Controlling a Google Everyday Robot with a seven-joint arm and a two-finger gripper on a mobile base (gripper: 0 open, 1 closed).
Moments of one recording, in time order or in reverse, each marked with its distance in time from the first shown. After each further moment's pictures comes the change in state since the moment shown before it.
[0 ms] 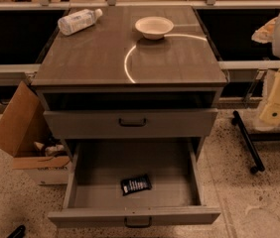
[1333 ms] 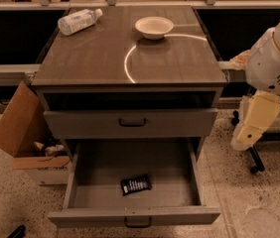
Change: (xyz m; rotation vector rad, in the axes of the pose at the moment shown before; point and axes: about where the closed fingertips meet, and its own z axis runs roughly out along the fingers) arm -0.011 0.023 0.056 -0.099 -0.079 -0.025
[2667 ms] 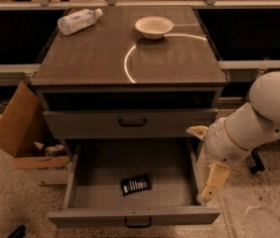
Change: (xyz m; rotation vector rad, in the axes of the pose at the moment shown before) arm 0.013 0.064 0.190 -0.224 -0.240 -0.091
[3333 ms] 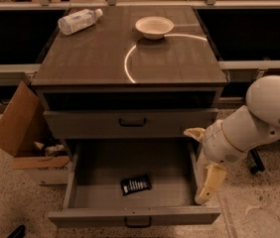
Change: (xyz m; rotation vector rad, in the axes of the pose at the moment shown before) arm 0.001 -0.001 0.011 -0.013 -0.017 -0.017
